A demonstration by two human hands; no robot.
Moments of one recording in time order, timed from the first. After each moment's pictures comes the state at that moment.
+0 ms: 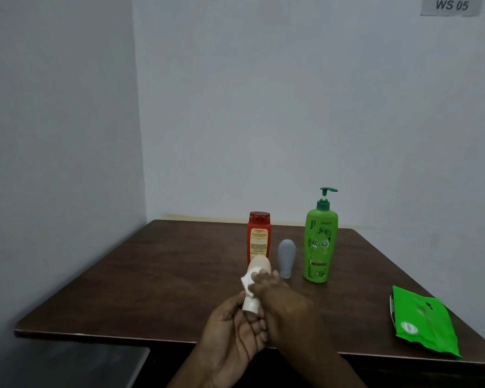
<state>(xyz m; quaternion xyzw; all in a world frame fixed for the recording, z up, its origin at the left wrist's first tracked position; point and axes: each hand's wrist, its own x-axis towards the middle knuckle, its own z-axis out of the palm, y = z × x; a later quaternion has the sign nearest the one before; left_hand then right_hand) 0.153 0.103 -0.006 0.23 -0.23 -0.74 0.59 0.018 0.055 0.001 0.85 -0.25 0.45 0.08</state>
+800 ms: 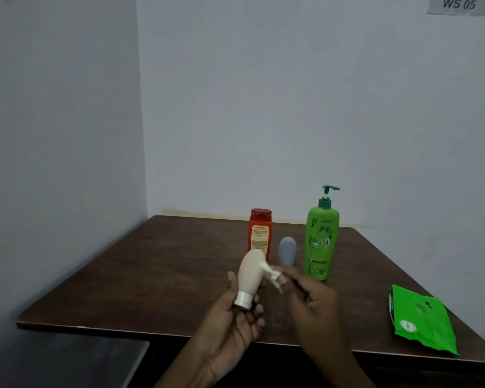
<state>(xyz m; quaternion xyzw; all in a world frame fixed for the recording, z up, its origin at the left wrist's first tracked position) 0.162 0.096 -0.004 0.28 -0.21 -0.69 0.63 0.007 0.079 0.026 0.71 -0.27 0.61 -0.22</state>
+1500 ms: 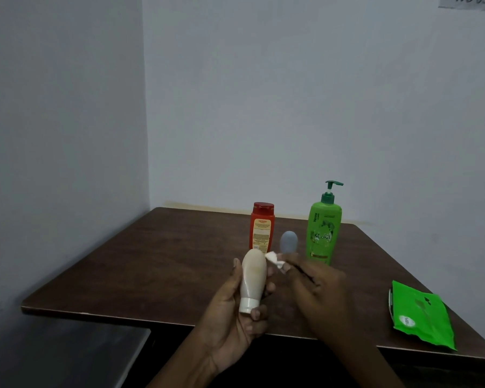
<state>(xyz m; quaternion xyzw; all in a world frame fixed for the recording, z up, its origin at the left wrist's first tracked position) 0.160 0.105 -0.001 0.21 -0.25 -0.74 0.59 -0.010 0.078 0.047 0.79 -0.28 0.53 -0.05</state>
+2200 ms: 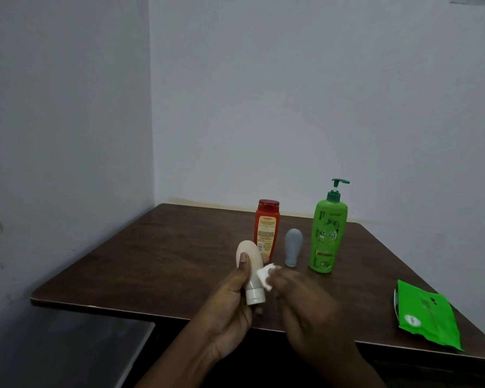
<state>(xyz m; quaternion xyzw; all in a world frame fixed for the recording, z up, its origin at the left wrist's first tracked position) 0.157 0.115 0.019 0.30 -0.26 -0.65 0.65 -0.004 0.090 0.011 0.85 -0.21 0.47 0.07</state>
